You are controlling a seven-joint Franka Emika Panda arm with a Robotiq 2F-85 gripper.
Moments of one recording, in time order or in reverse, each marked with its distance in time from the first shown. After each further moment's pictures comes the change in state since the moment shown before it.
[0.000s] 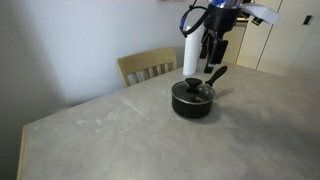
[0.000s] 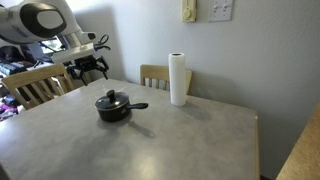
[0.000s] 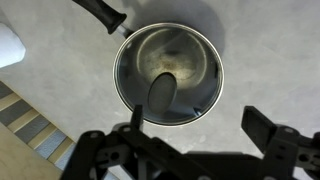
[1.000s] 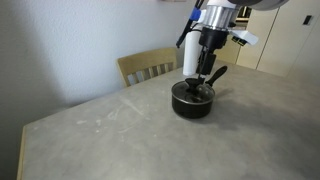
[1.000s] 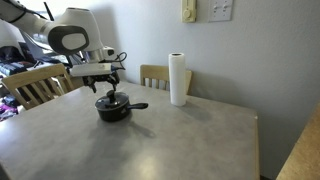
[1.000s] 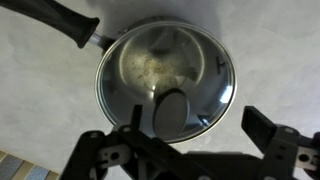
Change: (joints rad) arm -0.142 0.175 0.080 0.107 0.277 0.000 -0.157
